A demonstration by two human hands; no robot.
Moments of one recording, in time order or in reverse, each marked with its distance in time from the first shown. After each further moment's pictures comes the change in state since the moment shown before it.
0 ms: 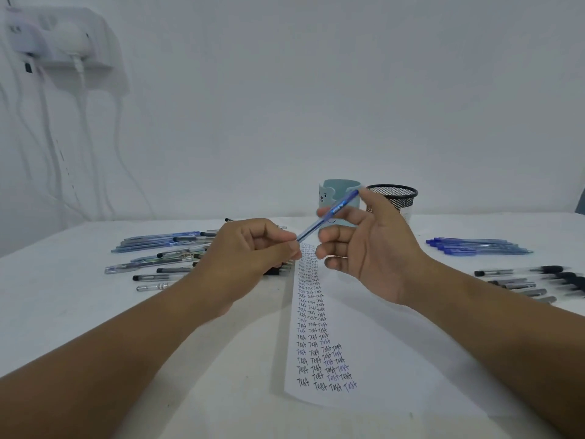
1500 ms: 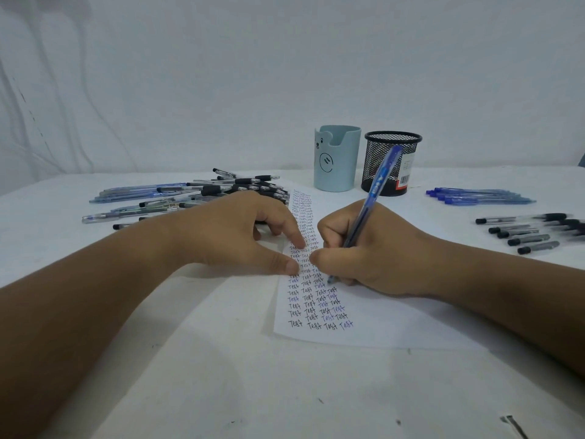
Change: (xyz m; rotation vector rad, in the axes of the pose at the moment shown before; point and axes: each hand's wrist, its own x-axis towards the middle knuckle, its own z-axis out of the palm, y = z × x) left_hand 0.005 -0.008 -0.019 0.736 -0.585 0.093; right_hand -0.049 0.023 0.005 -0.897 -0.176 -0.153
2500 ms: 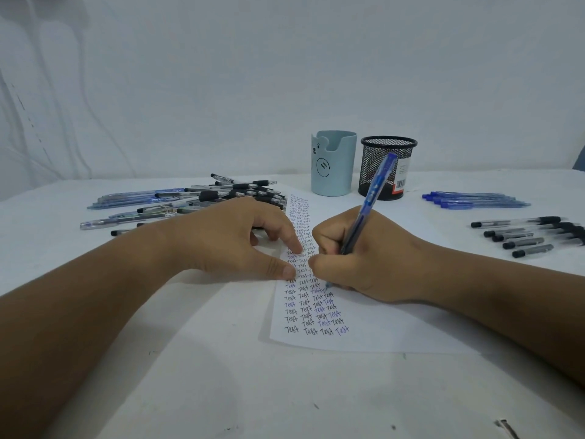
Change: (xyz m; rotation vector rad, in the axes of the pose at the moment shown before) left_hand 0.001 -0.002 0.000 0.017 -0.006 -0.001; right_hand 0.000 -0.001 0.000 -0.113 0.006 -0.065
